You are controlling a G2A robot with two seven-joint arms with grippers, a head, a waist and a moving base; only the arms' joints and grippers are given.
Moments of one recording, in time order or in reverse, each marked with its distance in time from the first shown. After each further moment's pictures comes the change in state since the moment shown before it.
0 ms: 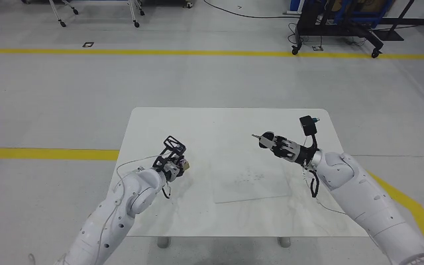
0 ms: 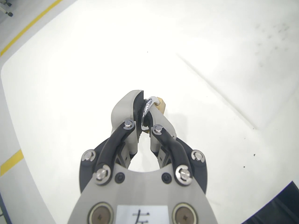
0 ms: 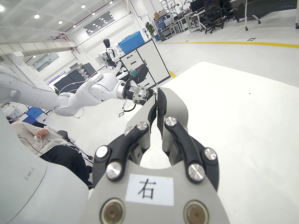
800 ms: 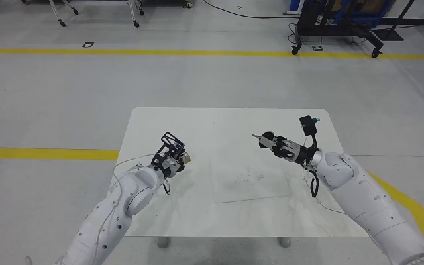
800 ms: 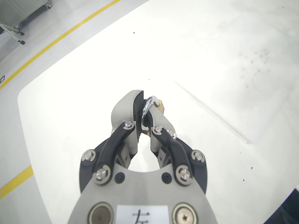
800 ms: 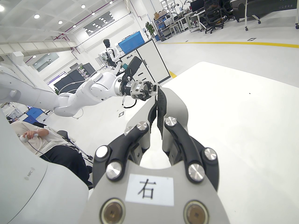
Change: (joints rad) left arm 0.009 0.003 -0.018 -0.008 0.030 -0.023 0.105; right arm 0.000 0.000 0.000 0.000 0.000 0.000 0.000
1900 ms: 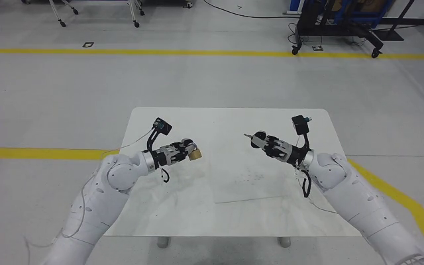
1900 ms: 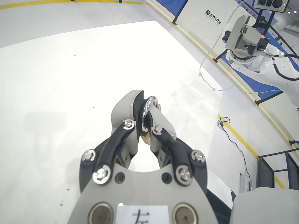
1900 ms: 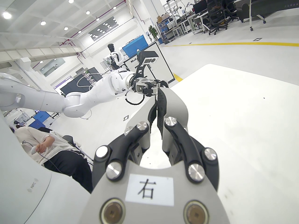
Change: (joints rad) left arm -0.199 -0.033 -0.018 0.333 -0.736 -0.396 -0.063; right arm -0.002 -0.025 -0.027 -0.053 0.019 0.063 -0.010
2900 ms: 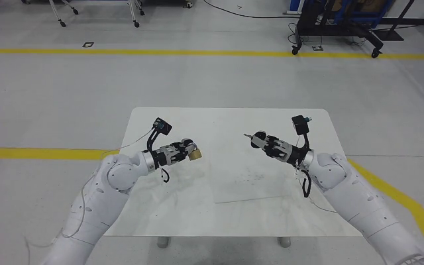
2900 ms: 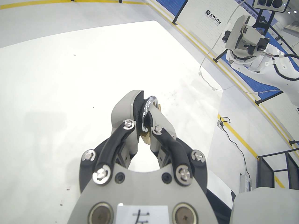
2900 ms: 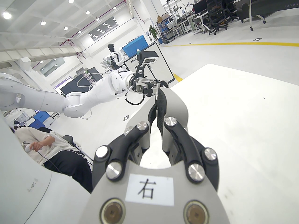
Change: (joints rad) left arm 0.003 0.000 0.001 0.000 -0.003 0.001 0.003; right arm 0.000 0.000 0.000 0.000 0.000 0.000 0.000
